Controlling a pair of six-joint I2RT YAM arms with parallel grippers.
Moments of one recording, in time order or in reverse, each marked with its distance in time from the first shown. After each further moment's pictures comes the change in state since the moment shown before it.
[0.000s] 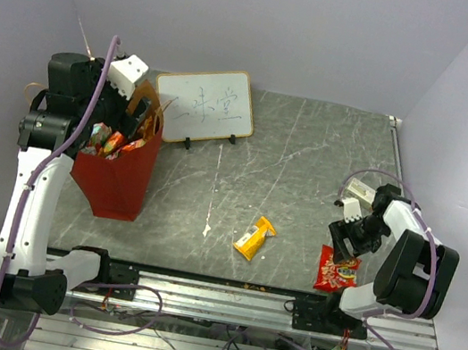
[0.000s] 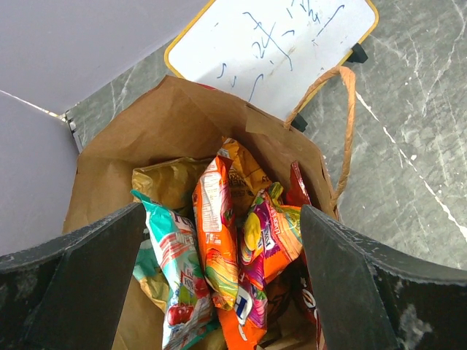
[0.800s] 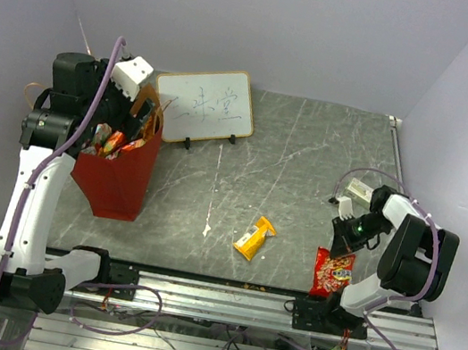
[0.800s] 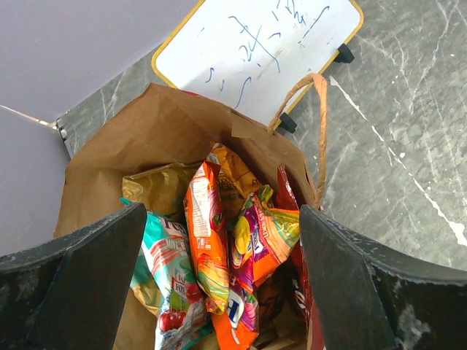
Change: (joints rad) left arm -0.033 0.008 0.012 -0.013 0.000 0.000; right arm -0.003 0.100 0.035 -0.068 -0.201 -0.092
